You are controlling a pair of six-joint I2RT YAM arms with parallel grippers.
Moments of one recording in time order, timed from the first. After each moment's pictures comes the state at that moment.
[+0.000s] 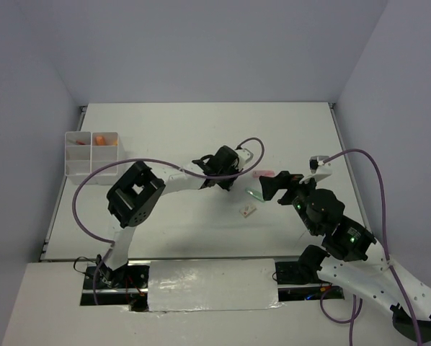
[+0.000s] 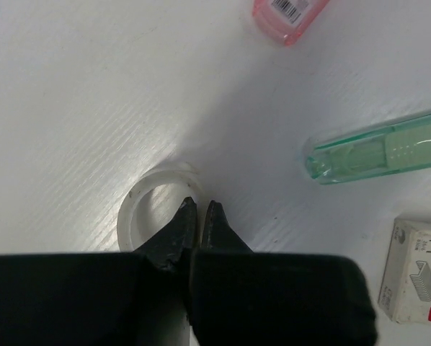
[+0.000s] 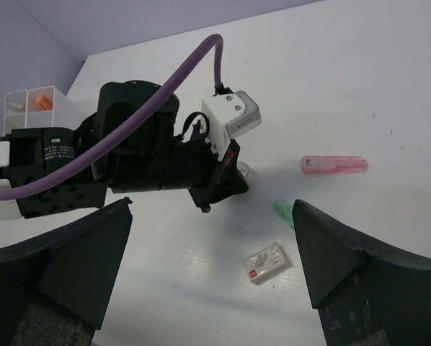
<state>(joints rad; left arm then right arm) -0.79 2.07 1.38 -0.13 0.02 -0.03 0.83 0.47 0.69 -0.39 0.53 0.51</state>
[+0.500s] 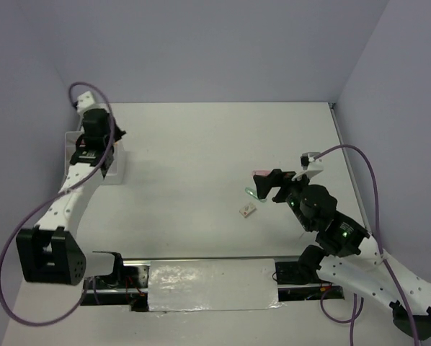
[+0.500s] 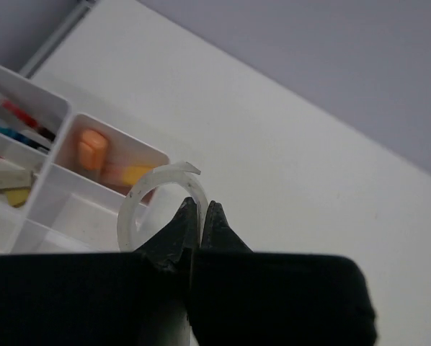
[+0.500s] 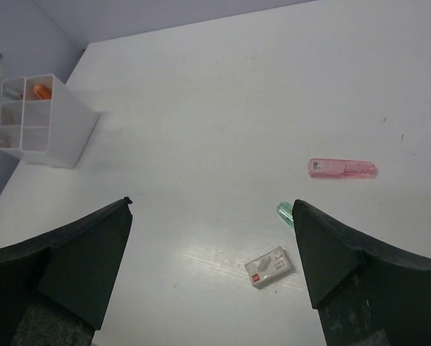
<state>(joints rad) -0.10 1.36 1.11 -0.15 -0.30 -0.42 0.83 0.52 0.69 -0.35 0.50 0.49</state>
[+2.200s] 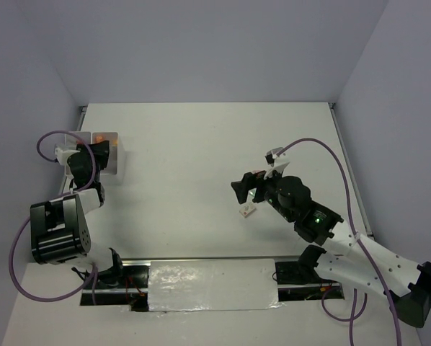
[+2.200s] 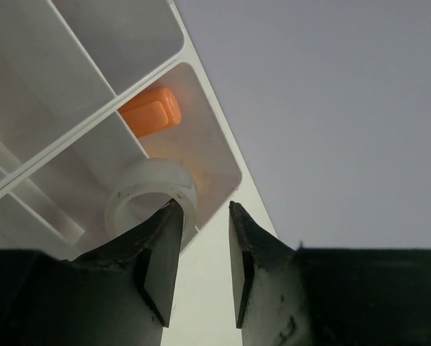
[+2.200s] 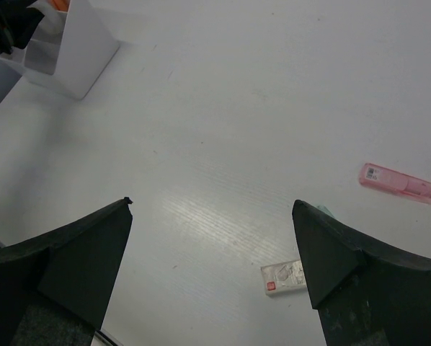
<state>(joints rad) 0.31 1.47 0.54 0.77 0.04 -1.11 0.82 0.74 0.63 -0.12 0.28 0.36</state>
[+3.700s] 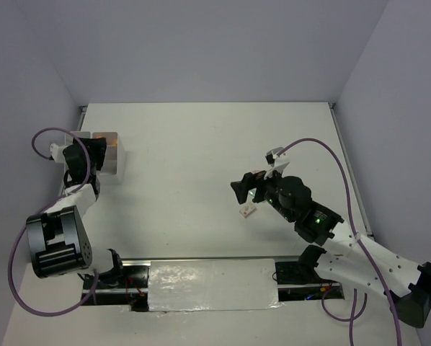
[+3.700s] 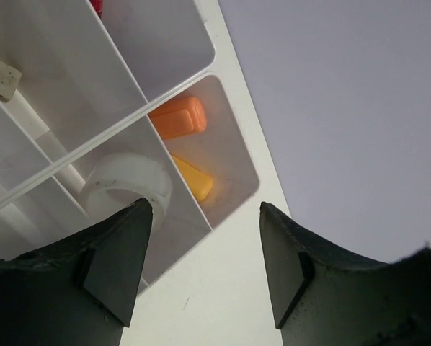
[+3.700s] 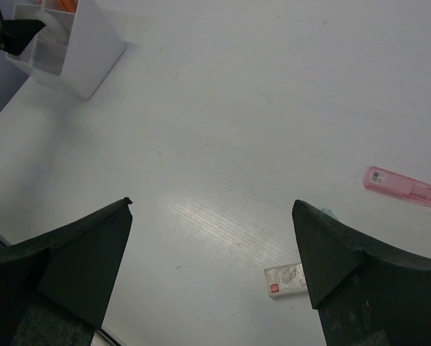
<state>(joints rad) 0.31 1.37 0.64 0.42 -0.03 -1.09 0.82 0.74 0.63 -0.11 0.26 0.36</state>
